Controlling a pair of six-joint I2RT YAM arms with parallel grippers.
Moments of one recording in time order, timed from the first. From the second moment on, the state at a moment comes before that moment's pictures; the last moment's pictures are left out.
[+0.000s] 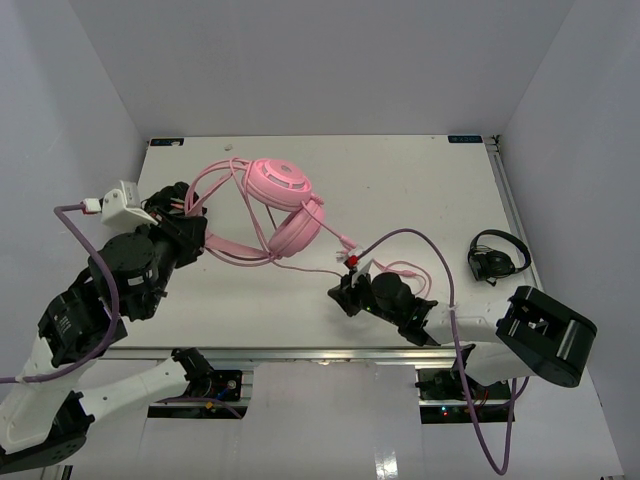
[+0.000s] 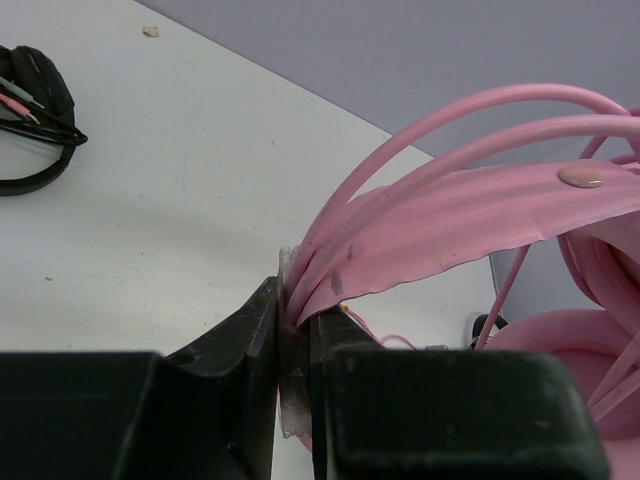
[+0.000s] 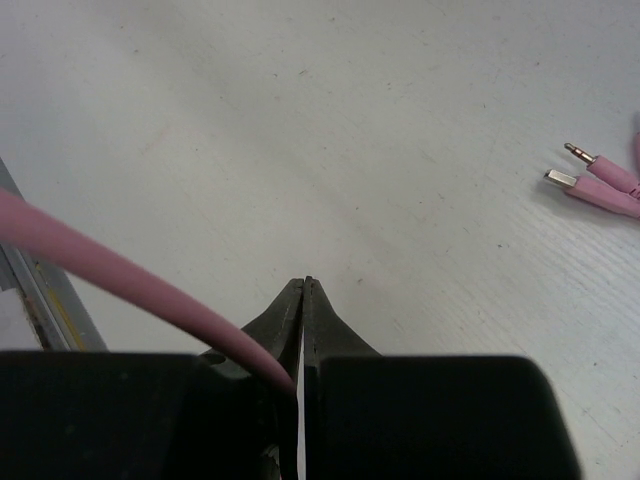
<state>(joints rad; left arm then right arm) -0.88 0.72 1.39 -0.91 -0.76 -0.76 1.01 1.35 0.34 0.69 0.04 0.25</state>
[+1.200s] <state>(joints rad) -0.87 1.16 1.23 -0.79 -0.18 -0.22 0.60 1.11 1.00 -0.20 -0.23 0.10</state>
